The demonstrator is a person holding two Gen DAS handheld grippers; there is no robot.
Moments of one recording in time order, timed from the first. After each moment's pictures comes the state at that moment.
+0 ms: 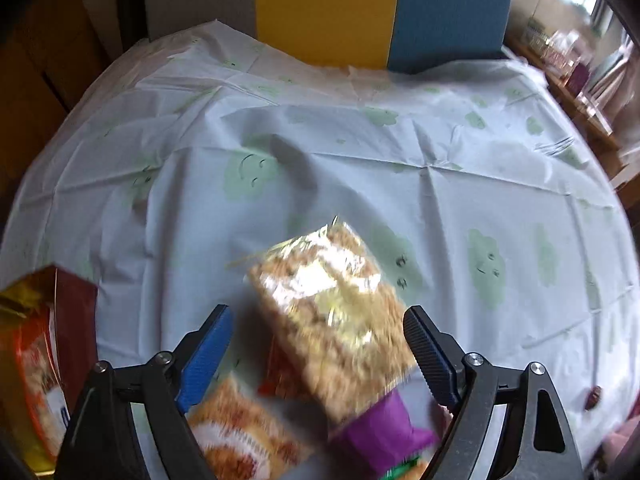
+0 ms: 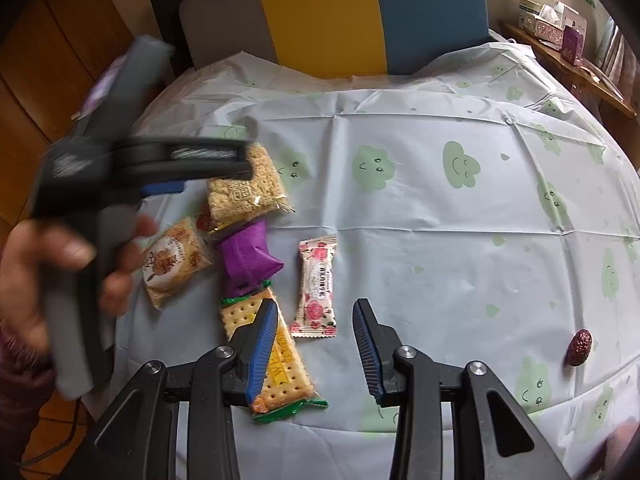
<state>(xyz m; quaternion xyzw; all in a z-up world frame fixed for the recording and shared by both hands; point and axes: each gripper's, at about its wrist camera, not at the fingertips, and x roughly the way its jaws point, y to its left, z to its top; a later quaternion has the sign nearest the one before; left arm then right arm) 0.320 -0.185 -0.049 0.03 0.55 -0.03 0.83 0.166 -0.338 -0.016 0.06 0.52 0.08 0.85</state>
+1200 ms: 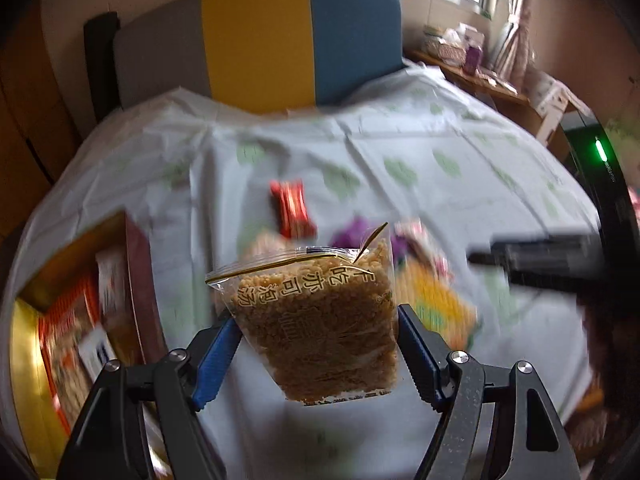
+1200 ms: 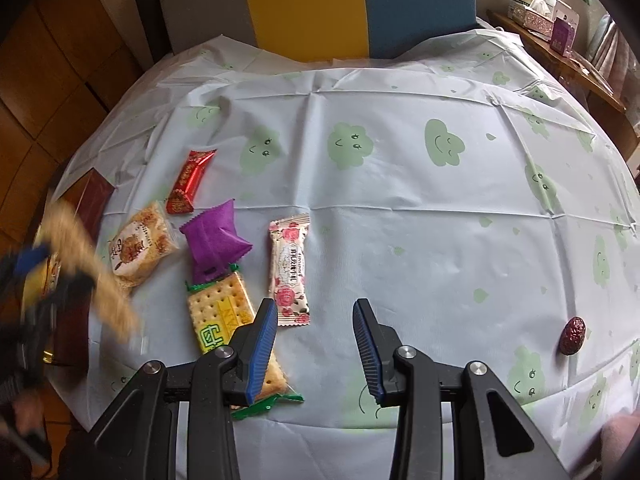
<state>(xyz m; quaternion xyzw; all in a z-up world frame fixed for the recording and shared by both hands) 0.128 -0.114 -0.012 0.08 0.45 -0.17 0.87 0.170 -0.342 -0.035 0.04 0.55 0.05 0.83</state>
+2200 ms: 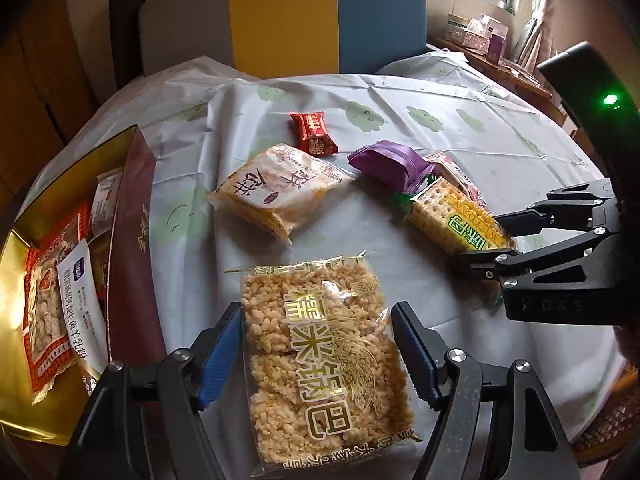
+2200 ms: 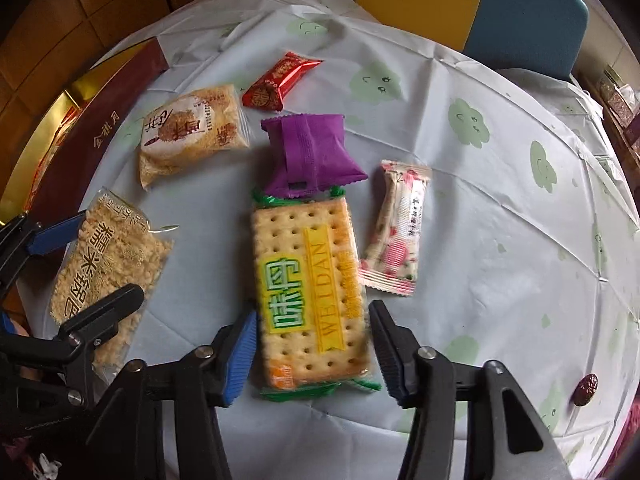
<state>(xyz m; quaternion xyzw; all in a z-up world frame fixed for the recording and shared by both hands) 0.100 -0.106 -0.073 0.07 0.45 -0.13 0.88 0.155 -0.267 -0.075 -0.11 0.59 0.13 0.79</state>
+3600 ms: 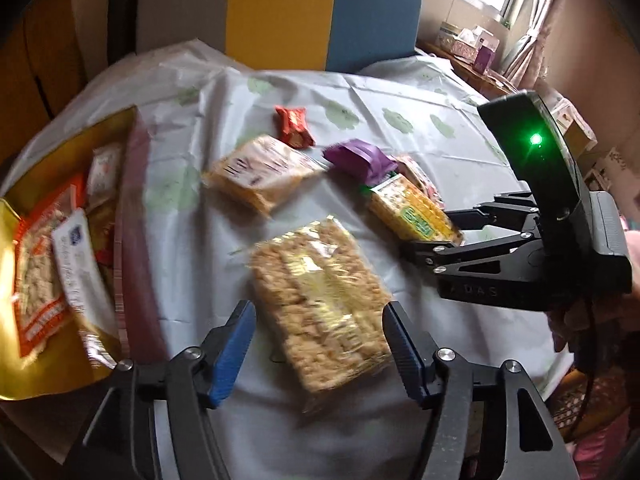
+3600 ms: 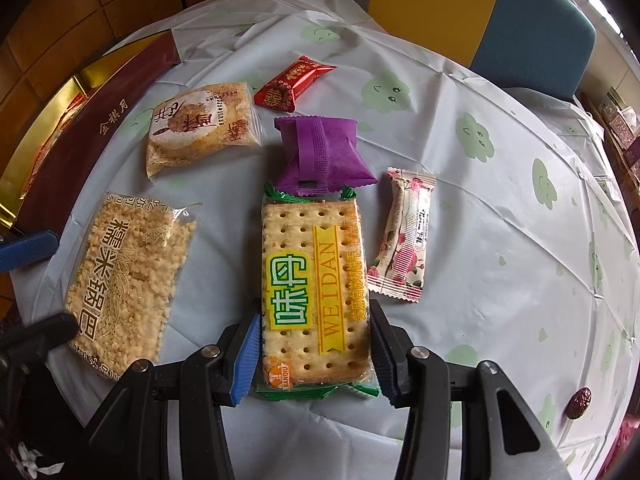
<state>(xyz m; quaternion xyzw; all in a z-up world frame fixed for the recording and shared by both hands) 0.076 -0.098 -0.051 0.01 0.49 -0.17 0.86 0.148 -0.263 -0.077 -0.14 0.57 0.14 0.80</state>
